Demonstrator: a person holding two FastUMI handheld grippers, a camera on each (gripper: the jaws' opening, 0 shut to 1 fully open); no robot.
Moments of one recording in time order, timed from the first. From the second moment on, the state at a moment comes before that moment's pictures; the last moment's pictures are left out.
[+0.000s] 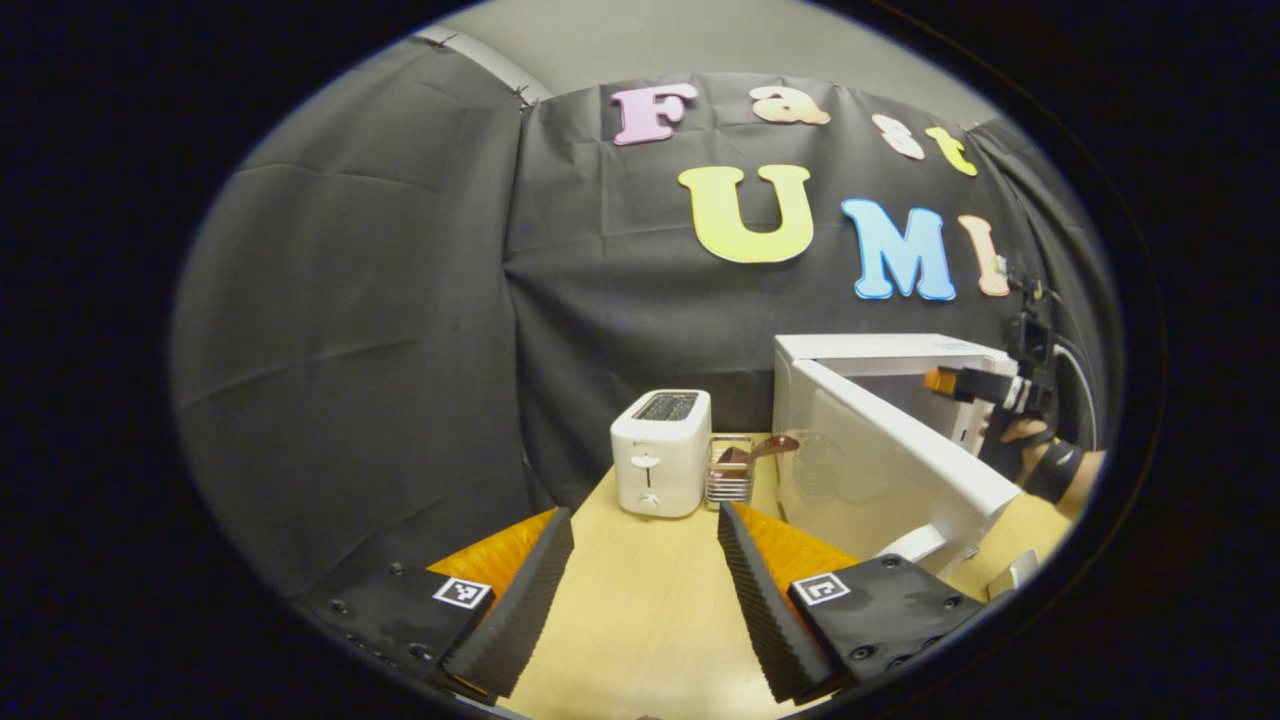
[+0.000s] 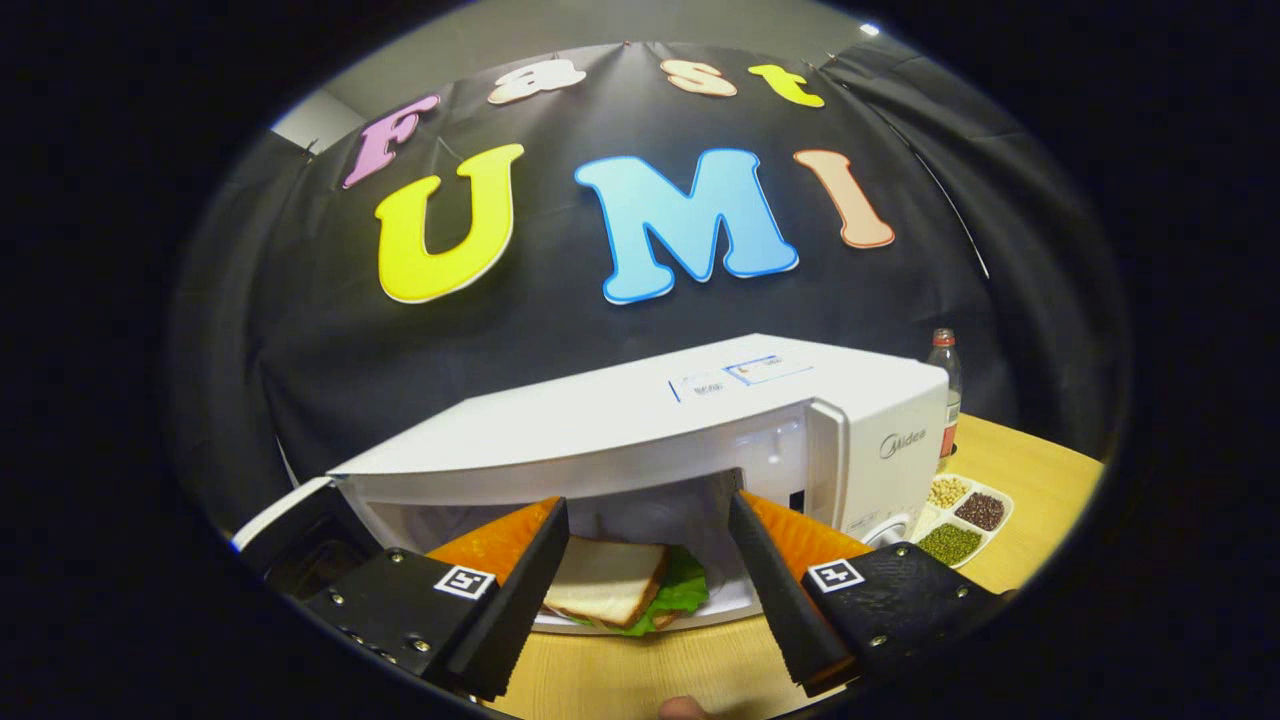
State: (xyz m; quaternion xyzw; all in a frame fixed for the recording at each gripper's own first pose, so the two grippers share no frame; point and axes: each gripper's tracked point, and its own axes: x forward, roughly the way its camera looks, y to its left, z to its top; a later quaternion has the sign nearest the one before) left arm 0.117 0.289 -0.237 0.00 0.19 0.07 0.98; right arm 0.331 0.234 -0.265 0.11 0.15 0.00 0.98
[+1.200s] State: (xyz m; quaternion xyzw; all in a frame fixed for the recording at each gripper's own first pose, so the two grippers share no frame) left arm 0.120 0.178 -0.287 -0.06 0.23 -0.03 0.97; right arm 0.124 0.112 -0.114 0.08 0.09 0.01 0.99
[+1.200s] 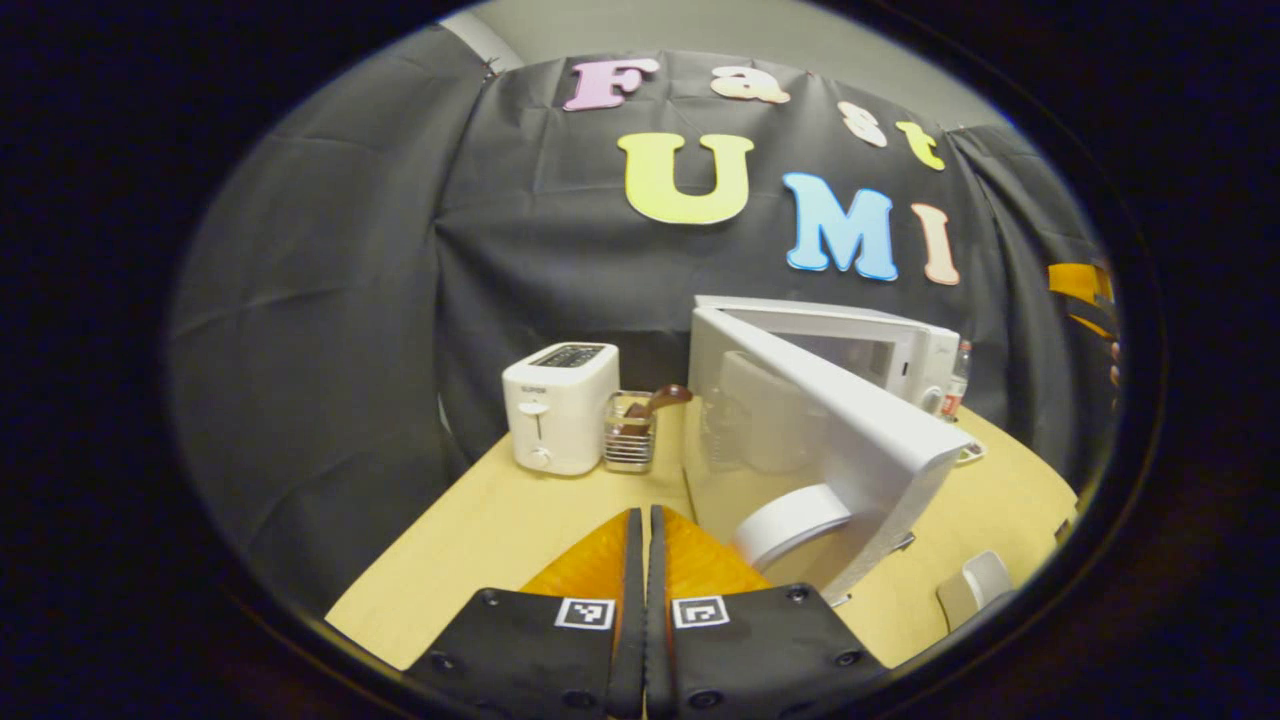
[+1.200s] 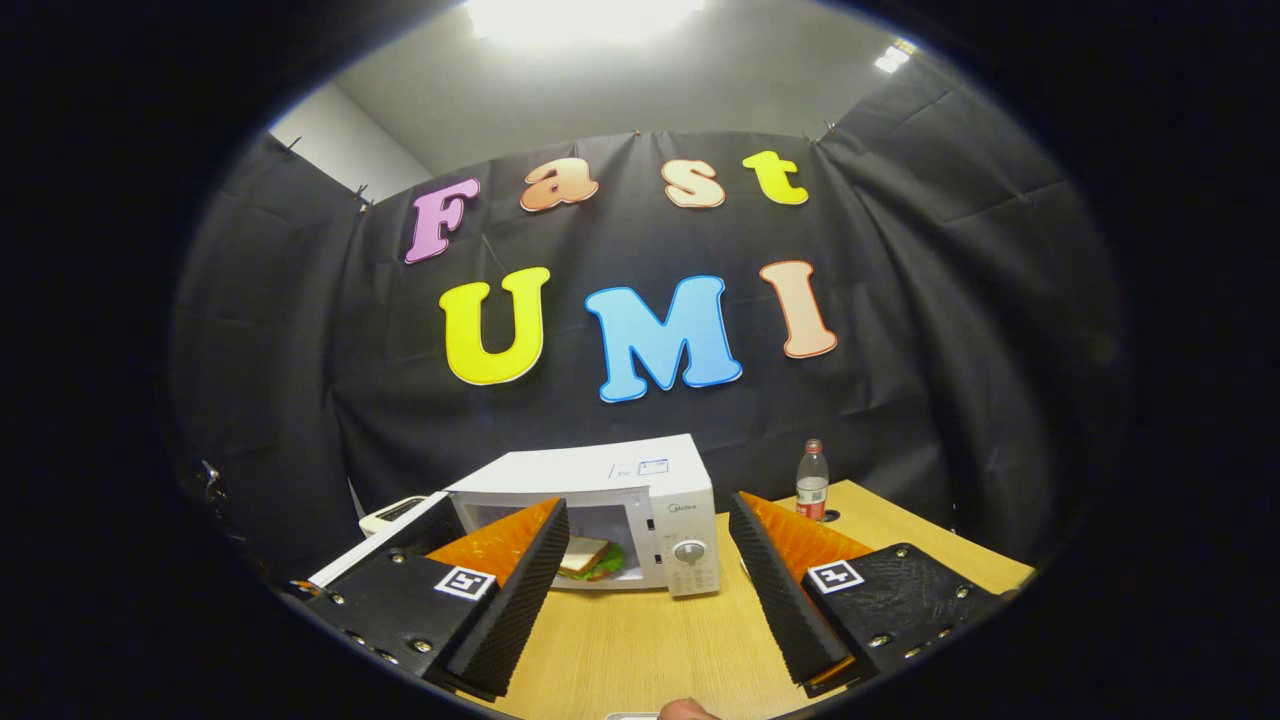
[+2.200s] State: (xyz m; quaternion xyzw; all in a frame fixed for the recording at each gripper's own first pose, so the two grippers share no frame) left arm 0.197 -0.031 -0.256 -0.04 0.21 -0.28 0.94; right arm 0.100 0.014 -0.131 0.06 0.11 -0.12 0.98
